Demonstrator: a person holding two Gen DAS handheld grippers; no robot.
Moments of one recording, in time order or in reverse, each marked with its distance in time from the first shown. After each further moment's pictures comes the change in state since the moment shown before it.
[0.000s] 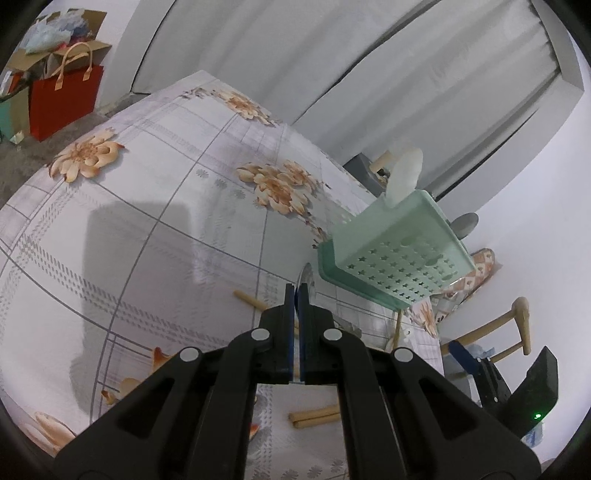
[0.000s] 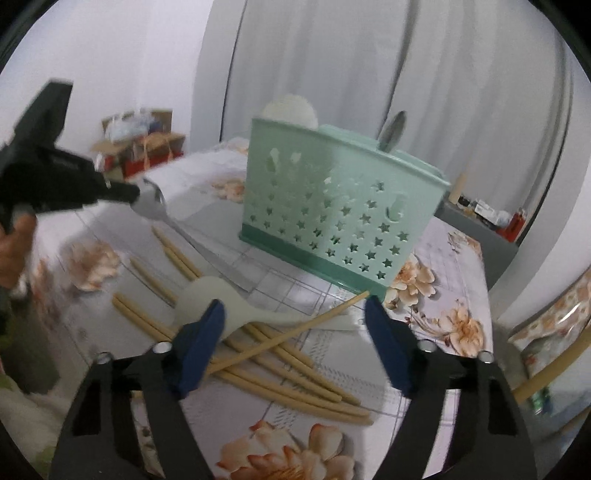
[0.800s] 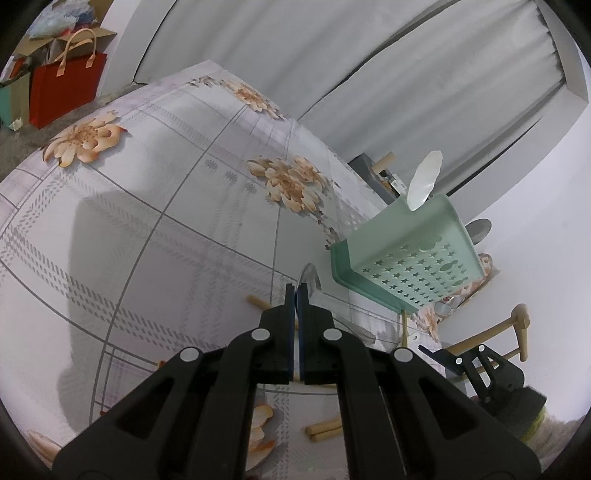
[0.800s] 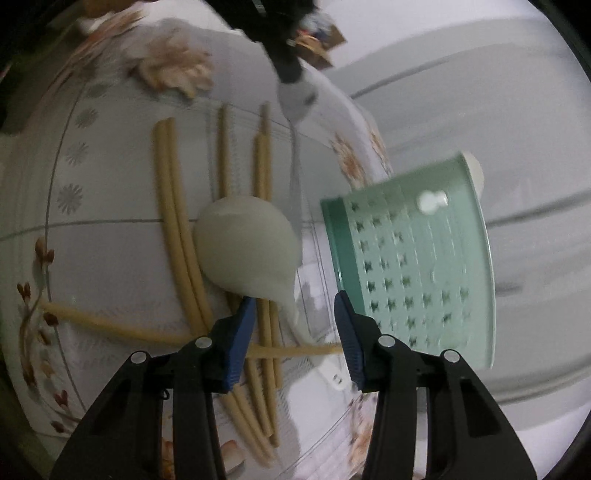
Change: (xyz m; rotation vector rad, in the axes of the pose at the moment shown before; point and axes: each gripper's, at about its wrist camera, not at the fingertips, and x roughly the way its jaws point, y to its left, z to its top) left arm 0.014 0.017 0.000 -0.033 0.007 -0.015; right arm 0.033 0.072 -0.021 -0.970 0.089 -0.053
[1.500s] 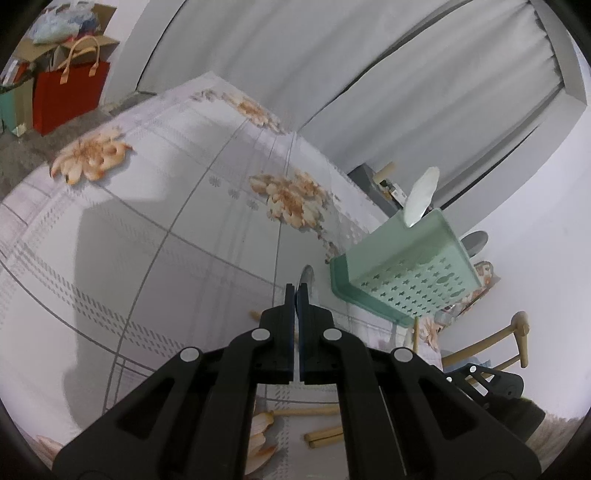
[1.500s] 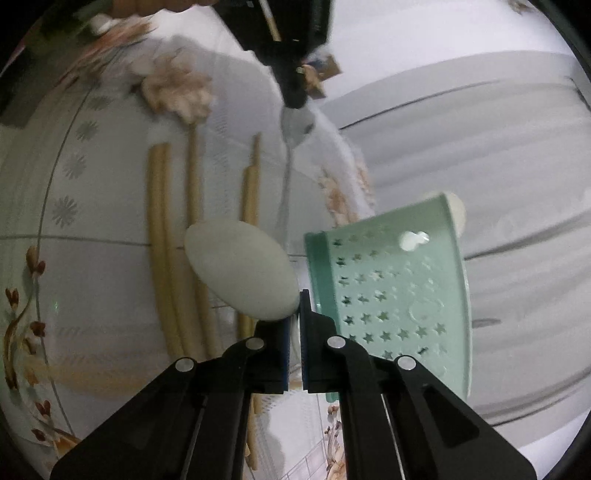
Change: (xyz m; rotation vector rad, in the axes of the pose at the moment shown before) left arm -0.013 -0.004 0.007 0.010 -0.054 0.009; right arm -0.004 -0.003 0.002 0.000 -0.113 -0.093
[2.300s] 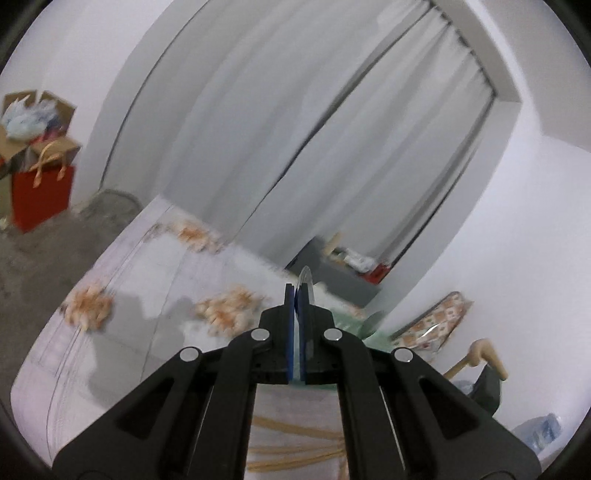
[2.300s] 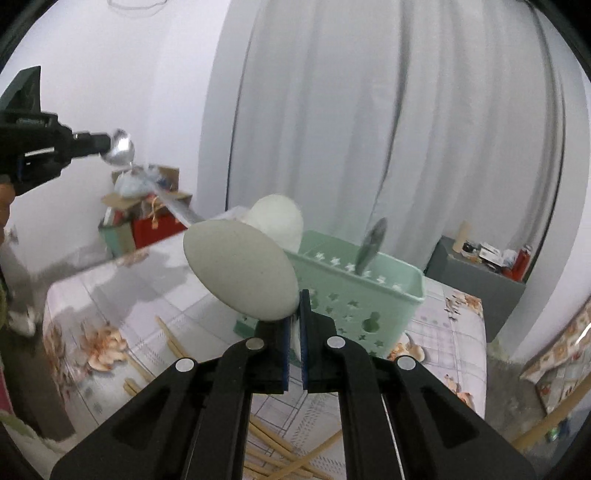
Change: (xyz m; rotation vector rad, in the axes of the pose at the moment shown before) left arm -0.117 -0.092 0.063 0.189 -0.296 -0.137; right arm -0.045 -0.131 -0.054 1.050 -0.192 0.010
